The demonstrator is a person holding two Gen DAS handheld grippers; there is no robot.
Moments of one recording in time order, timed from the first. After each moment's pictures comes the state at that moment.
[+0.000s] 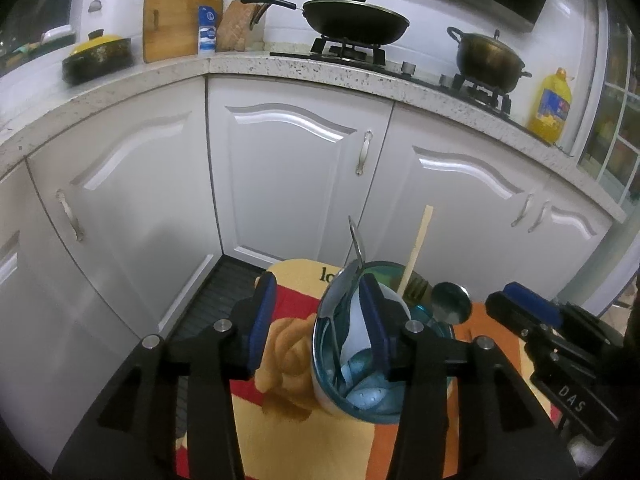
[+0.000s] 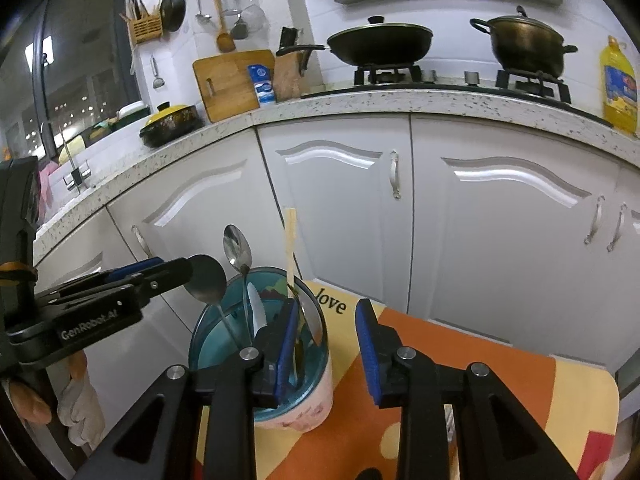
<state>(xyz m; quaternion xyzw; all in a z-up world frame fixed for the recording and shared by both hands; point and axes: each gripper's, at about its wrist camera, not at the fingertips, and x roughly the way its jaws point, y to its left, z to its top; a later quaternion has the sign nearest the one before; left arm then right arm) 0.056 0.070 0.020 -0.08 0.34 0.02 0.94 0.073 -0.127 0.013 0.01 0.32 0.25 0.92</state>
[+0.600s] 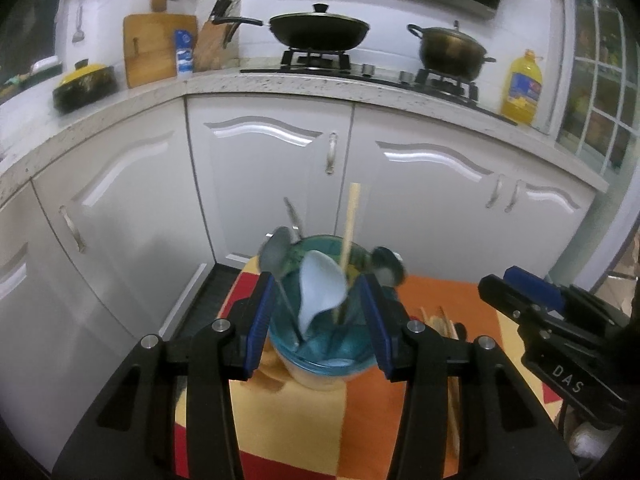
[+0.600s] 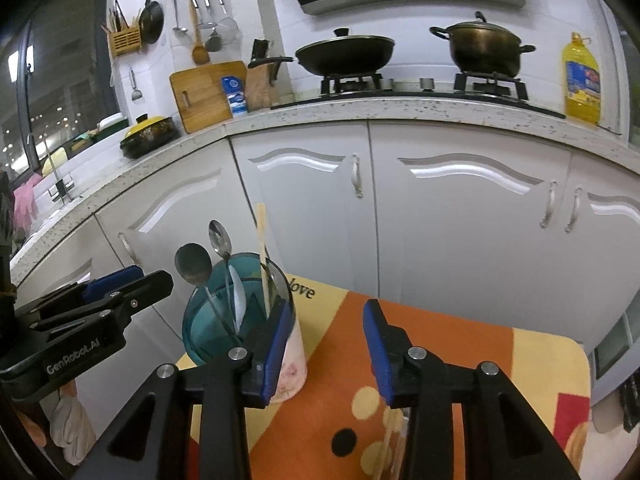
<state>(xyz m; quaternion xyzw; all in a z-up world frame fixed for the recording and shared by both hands) 0.011 0.020 0.033 -0.04 0.32 -0.01 0.95 0.031 -0.162 0.027 0.02 0.32 0.19 0.93</state>
